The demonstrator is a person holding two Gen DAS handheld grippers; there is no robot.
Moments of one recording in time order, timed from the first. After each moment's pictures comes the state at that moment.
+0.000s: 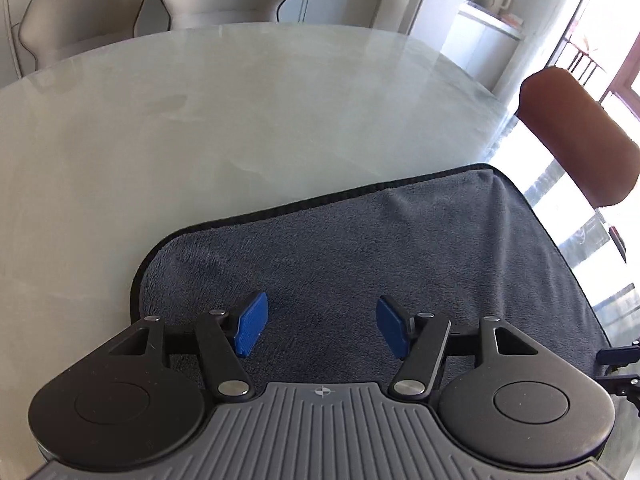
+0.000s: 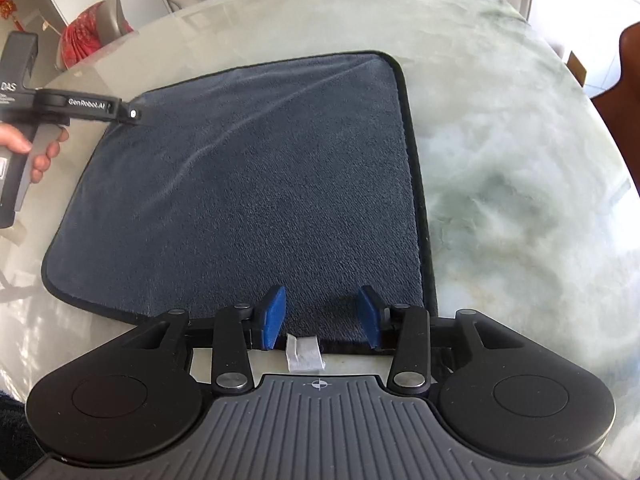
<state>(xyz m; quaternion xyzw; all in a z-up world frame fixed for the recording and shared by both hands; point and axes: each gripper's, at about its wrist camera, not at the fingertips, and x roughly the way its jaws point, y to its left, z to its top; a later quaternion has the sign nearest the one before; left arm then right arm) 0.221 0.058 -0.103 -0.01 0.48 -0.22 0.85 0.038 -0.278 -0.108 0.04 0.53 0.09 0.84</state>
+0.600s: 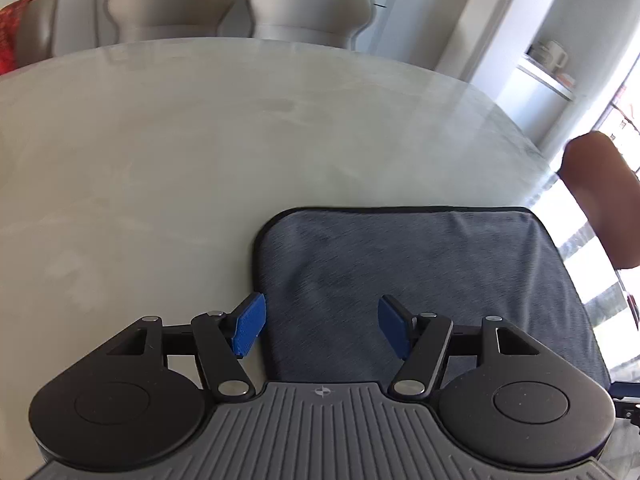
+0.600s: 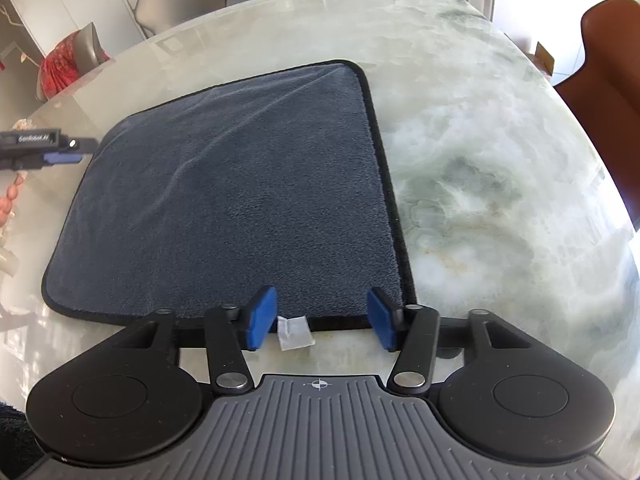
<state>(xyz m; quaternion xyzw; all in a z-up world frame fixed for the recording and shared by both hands) 0.189 0.135 -0.084 -0.08 0.46 -0.12 0.87 0.019 -0.276 -0.101 0.07 0.51 0.05 0.85</state>
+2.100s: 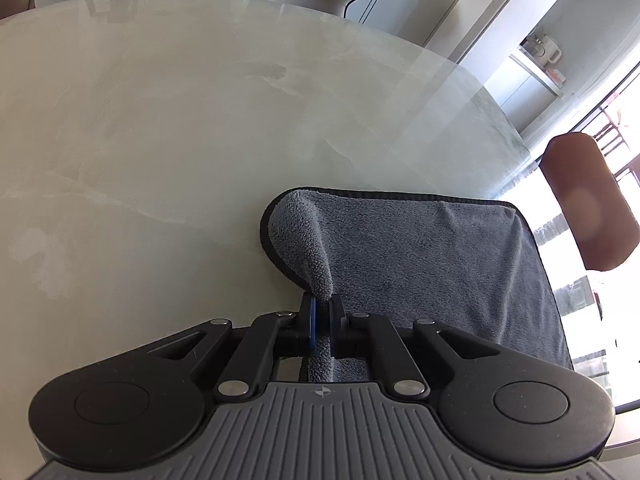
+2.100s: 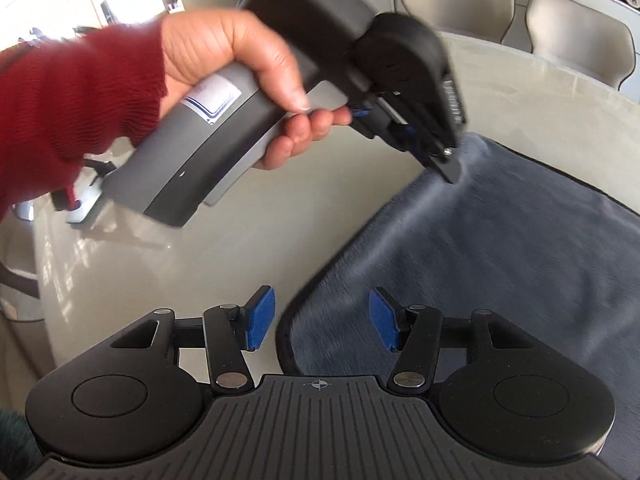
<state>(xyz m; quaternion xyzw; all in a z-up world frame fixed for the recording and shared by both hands) 0.225 0.121 -0.100 -0.10 0.52 -0.17 0.83 0.042 -0.017 -0.103 -0.07 0.44 0.35 0.83</state>
